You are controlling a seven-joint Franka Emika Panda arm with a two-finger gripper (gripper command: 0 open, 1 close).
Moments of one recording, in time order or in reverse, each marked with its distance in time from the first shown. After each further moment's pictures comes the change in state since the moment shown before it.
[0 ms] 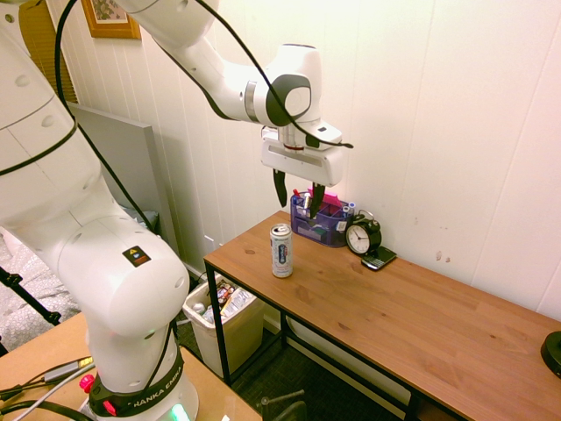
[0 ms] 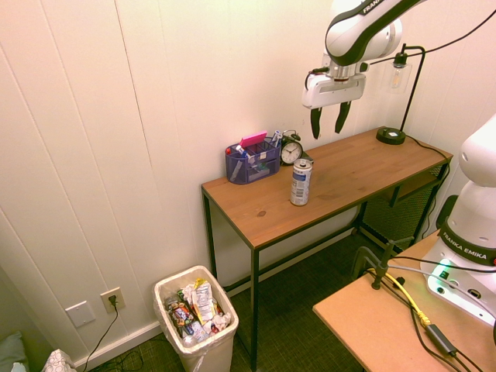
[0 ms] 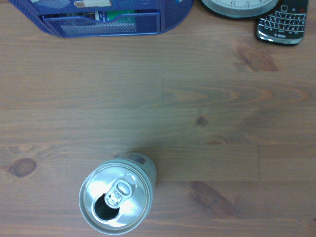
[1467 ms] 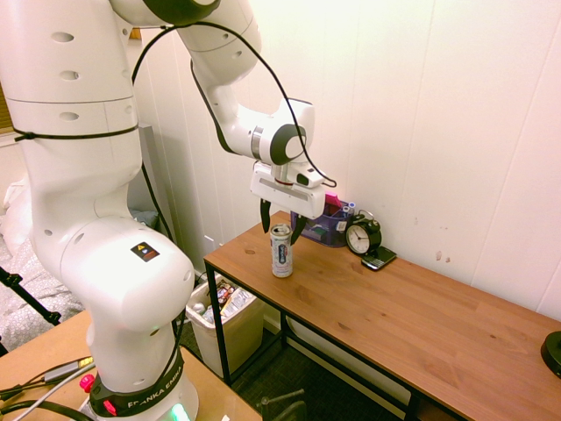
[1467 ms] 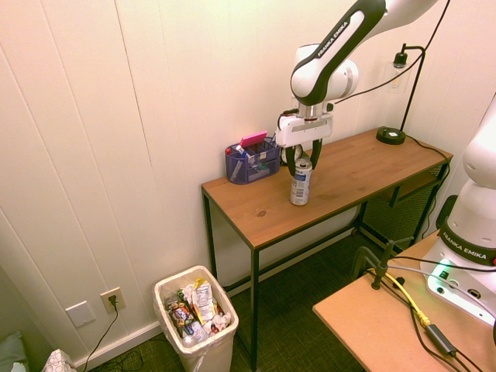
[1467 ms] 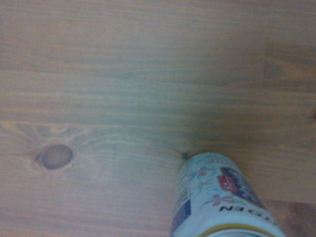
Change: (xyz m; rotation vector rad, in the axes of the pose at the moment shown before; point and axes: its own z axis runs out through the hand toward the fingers) arm -0.017 -0.066 0.109 -0.056 -0.142 -0.092
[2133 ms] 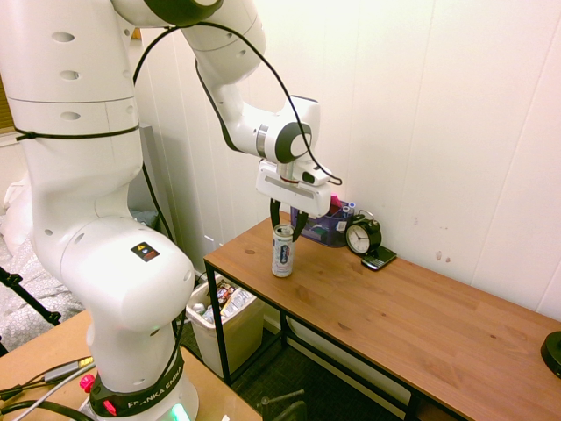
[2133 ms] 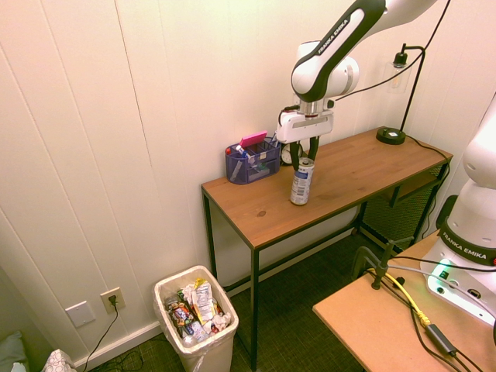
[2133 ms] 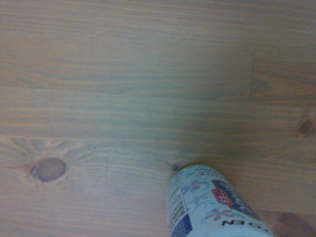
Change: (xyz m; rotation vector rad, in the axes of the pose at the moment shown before) arm 0.011 0.003 -0.007 0.013 0.010 0.006
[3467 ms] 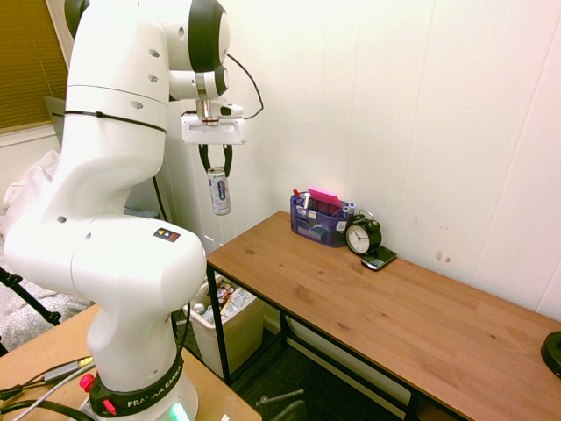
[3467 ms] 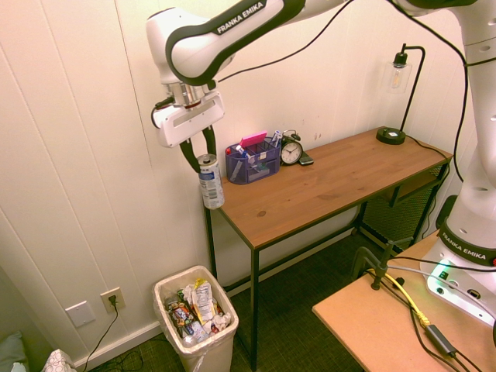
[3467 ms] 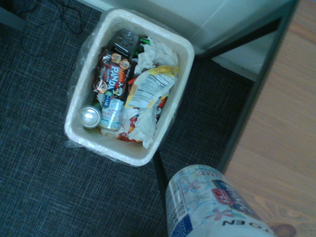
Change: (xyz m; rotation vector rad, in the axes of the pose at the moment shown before) arm -0.211 -0.287 -0.066 -0.170 0.091 -0.345
